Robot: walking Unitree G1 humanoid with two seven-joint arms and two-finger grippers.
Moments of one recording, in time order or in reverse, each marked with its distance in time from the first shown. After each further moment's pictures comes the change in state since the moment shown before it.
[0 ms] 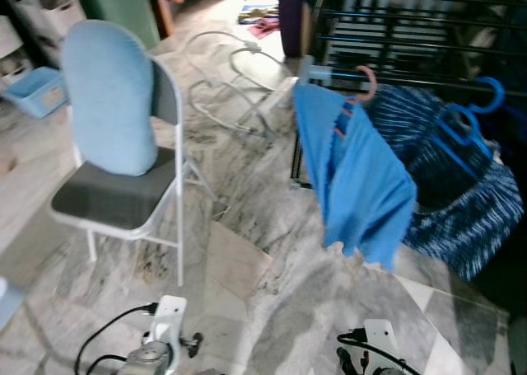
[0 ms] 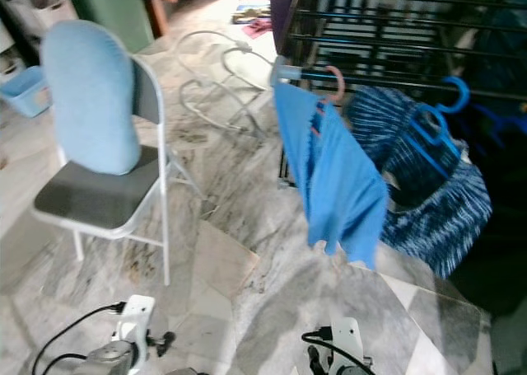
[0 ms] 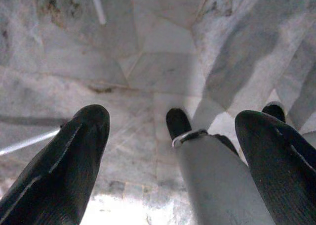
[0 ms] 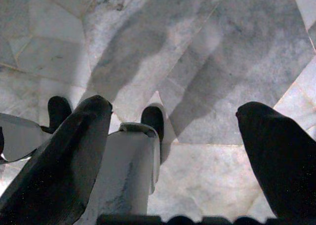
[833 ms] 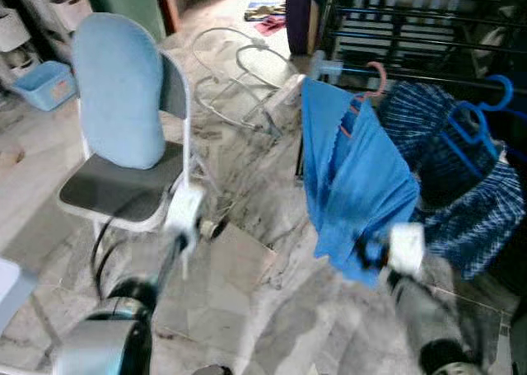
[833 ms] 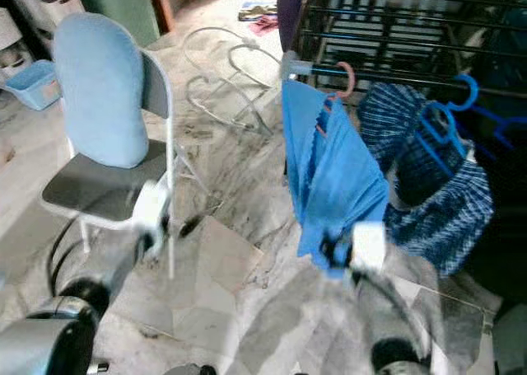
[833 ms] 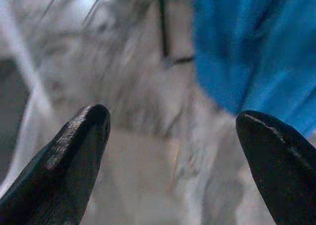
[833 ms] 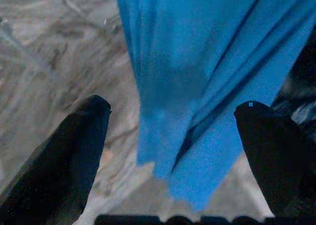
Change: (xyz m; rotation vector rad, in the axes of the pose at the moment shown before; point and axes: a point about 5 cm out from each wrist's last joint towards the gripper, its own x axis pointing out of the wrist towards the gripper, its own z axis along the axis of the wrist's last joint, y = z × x) left arm -0.031 -0.007 0.197 0.223 -0.637 -0.263; right arm -0.027 -0.032 0.169 -0.070 -0.724 -0.018
